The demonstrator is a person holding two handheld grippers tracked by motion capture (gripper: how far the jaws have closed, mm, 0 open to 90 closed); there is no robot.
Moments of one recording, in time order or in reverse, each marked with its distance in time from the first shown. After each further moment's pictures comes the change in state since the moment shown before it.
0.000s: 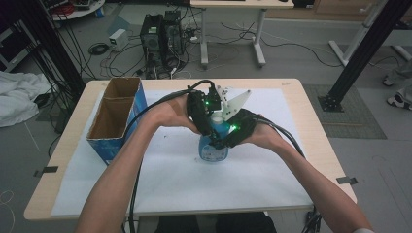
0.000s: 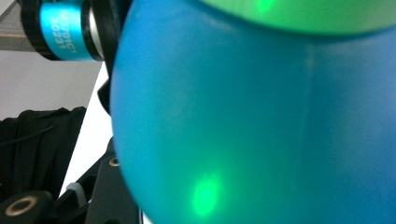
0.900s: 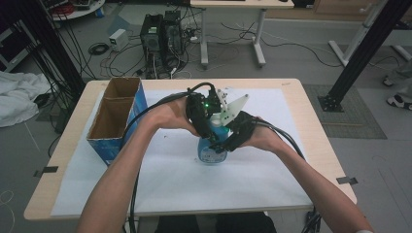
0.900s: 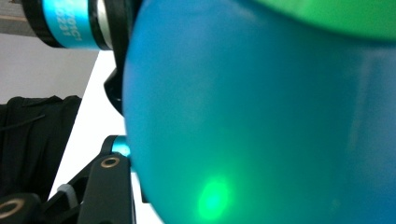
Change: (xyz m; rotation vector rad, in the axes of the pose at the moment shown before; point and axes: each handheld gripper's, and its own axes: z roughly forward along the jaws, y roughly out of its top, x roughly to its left) left arm -0.007 -0.002 0.001 0.016 0.014 -0.013; right arm 0.007 0.001 0.004 0.028 -0.022 -0.055
